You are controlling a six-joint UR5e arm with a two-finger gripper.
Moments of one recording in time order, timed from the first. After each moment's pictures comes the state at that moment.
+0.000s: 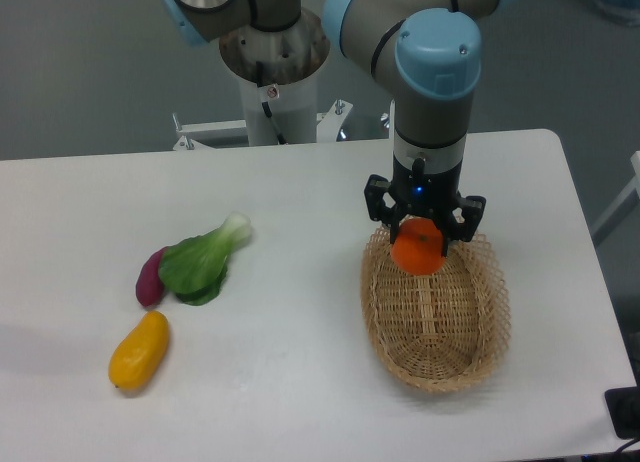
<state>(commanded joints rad) 2.54 -1.81 -1.52 -1.19 1.54 0.91</state>
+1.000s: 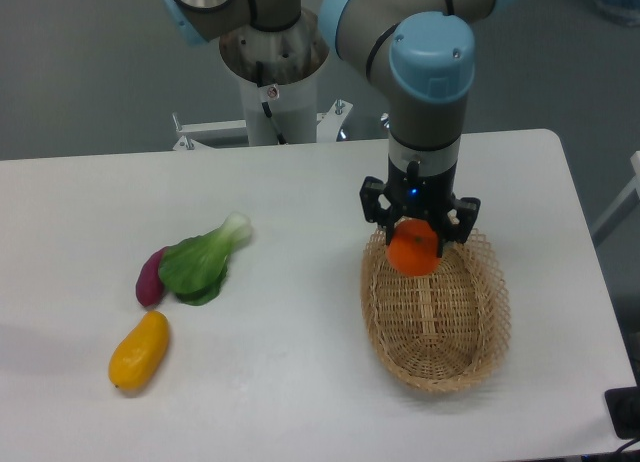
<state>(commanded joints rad) 2.48 -1.83 -1.53 -1.16 1.54 0.79</state>
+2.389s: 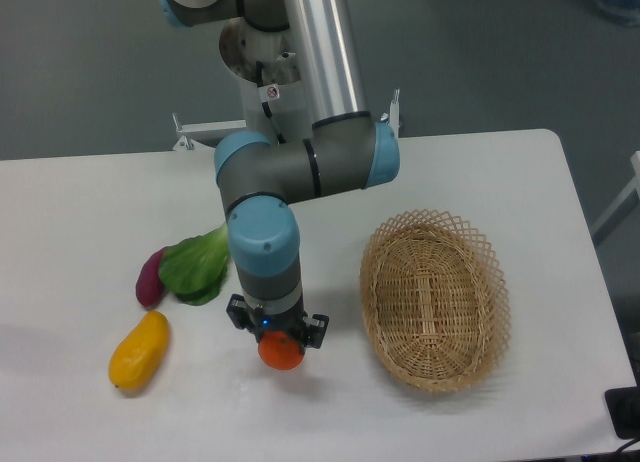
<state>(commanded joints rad) 2.20 -2.11 -1.59 -0.92 1.57 0.46</state>
